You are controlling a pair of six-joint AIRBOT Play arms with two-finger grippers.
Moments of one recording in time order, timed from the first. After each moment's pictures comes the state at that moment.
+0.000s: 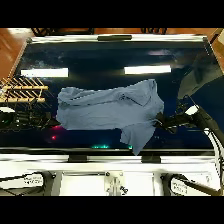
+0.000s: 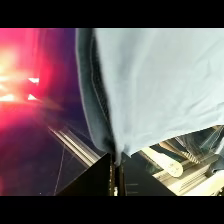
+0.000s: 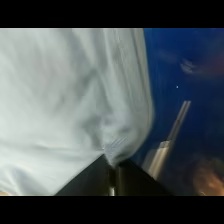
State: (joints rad) left arm 0.43 -1.44 0.82 0.78 -1.26 -1.03; right arm -0.18 -1.36 0.75 -1.05 0.98 1.60
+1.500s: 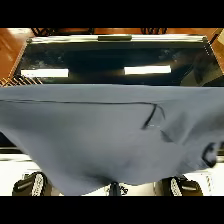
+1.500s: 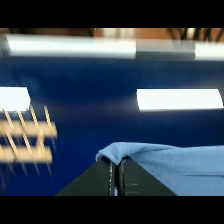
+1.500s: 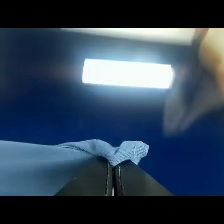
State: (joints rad) left arm 0.41 -0.45 1.37 1.12 -1.40 -1.36; right arm -0.16 -0.62 1.64 -1.52 1.56 1.36
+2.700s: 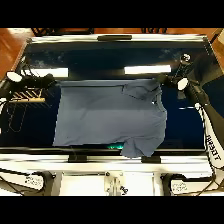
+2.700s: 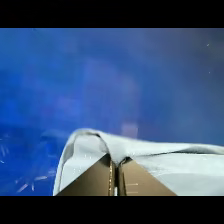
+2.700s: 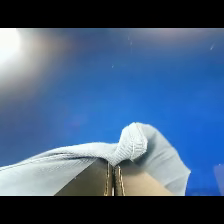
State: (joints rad) left arm 0.17 -1.64 1.39 0.95 -0.78 -1.32; right arm -0.02 -1.56 1.25 -1.27 0.44 1.56
